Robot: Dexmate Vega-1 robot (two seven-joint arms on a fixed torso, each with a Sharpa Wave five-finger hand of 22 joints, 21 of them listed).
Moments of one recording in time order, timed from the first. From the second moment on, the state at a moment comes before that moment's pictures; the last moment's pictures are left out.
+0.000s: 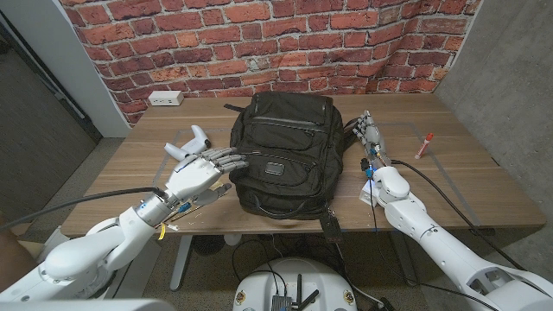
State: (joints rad) left arm 1.67 0.94 -0.07 -2.04 1.17 -0.18 0.65; left_hand 1.01 -0.09 0.43 -0.17 0.19 0.49 -0.12 0.22 0.18 0.43 -0.18 0.19 0.17 0.39 -0.04 0.18 0.16 0.46 -0.05 0.20 0.17; right arm -0.88 -0.41 -0.41 -1.26 0.51 0.37 -0.19; right_hand 0.11 0.11 0.27 0.12 0.27 0.05 -0.03 0.18 0.17 0.11 -0.02 0.19 0.18 -0.01 -0.02 0.21 0.24 0.22 -0.04 0.18 0.16
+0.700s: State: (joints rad) left arm 1.60 1.03 0.11 -2.01 1.11 -0.01 0.77; left_hand 1.05 -0.08 0.40 -0.17 0.20 0.56 -0.13 0.23 0.18 0.50 -0.19 0.19 0.17 0.44 -0.05 0.18 0.17 0.49 -0.05 0.20 0.17; right arm -0.88 -0.41 -0.41 -1.26 0.51 0.39 -0.19; right_hand 0.10 0.11 0.26 0.12 0.27 0.05 -0.03 0.18 0.17 0.11 -0.02 0.19 0.18 -0.01 -0.02 0.21 0.24 0.22 -0.04 0.18 0.16
